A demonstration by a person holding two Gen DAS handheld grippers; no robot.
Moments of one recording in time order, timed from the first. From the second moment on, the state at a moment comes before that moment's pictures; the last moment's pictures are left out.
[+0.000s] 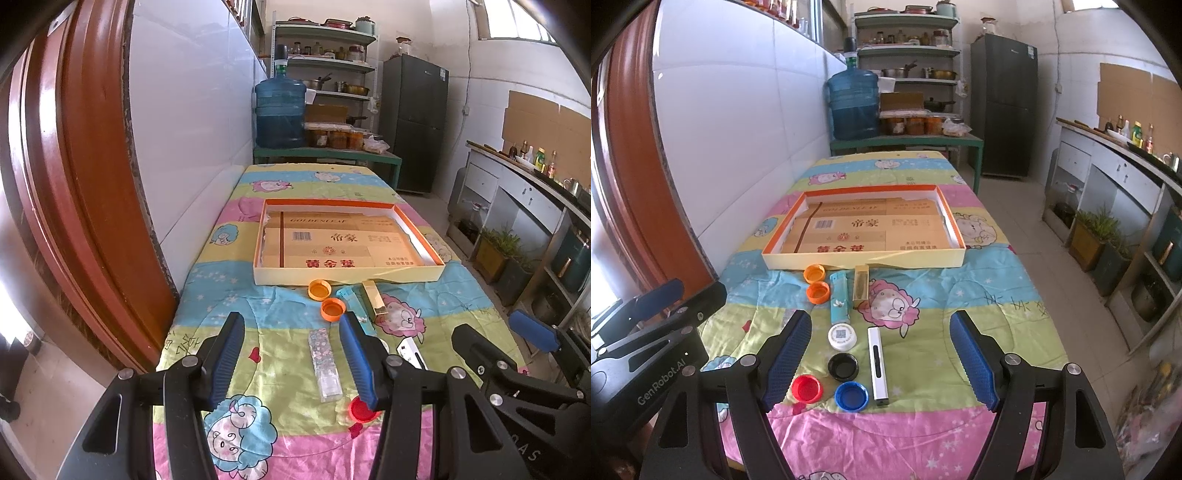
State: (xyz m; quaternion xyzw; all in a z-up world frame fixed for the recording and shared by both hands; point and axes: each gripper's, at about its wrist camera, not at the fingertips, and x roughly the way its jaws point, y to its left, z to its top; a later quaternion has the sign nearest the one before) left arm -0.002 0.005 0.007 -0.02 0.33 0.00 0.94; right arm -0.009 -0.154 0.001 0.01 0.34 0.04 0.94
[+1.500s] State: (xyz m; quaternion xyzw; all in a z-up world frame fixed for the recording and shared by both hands) left arm 0.002 0.001 0.000 -0.02 0.33 0.00 0.94; right arm -0.002 -0.151 -0.008 0.01 0.35 0.05 0.93
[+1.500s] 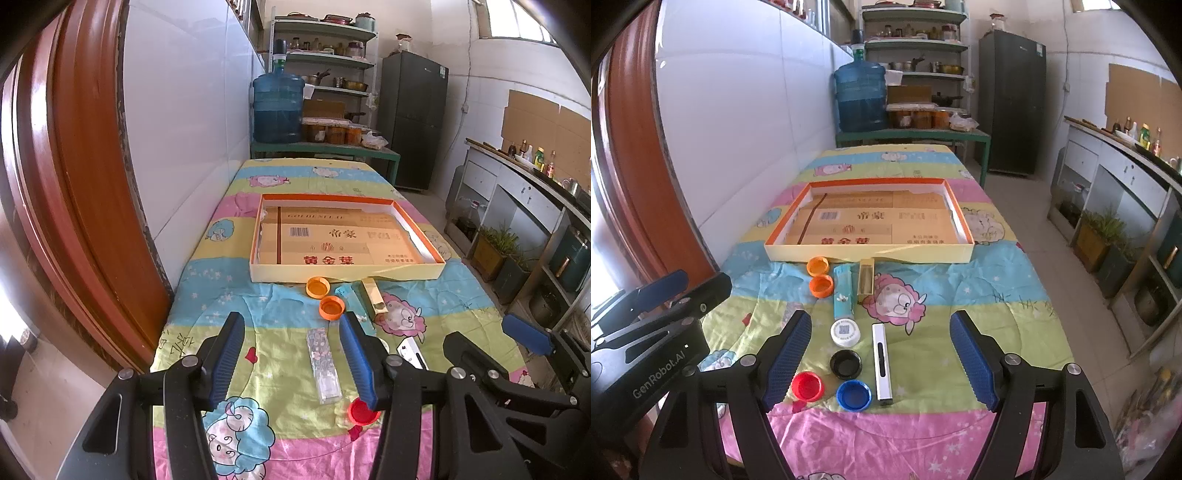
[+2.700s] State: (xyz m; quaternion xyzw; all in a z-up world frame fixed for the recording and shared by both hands) left arm 0.068 -0.010 -0.095 -0.06 0.47 -0.02 0.88; right arm 0.044 -0.172 -0.078 0.03 0.44 0.07 0.89
